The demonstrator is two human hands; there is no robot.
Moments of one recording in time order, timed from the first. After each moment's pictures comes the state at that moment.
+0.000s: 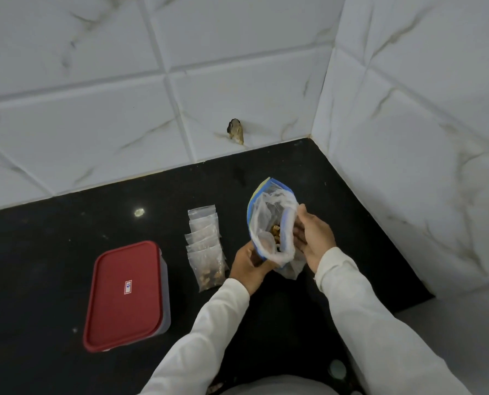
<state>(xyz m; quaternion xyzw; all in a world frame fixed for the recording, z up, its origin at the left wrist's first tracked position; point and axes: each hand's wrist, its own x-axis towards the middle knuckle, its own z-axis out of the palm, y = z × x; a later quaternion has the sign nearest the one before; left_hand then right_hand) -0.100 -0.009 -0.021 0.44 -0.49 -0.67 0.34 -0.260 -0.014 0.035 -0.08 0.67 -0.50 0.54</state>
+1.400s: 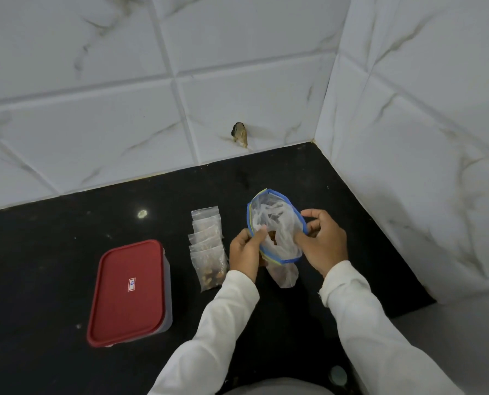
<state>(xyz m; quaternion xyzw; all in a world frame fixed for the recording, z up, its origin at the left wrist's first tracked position) -0.110 -0.008 0.052 0.57 -0.33 -0.66 0.36 -0.251 0.020 0.066 -0.37 0.77 -0.41 0.32</state>
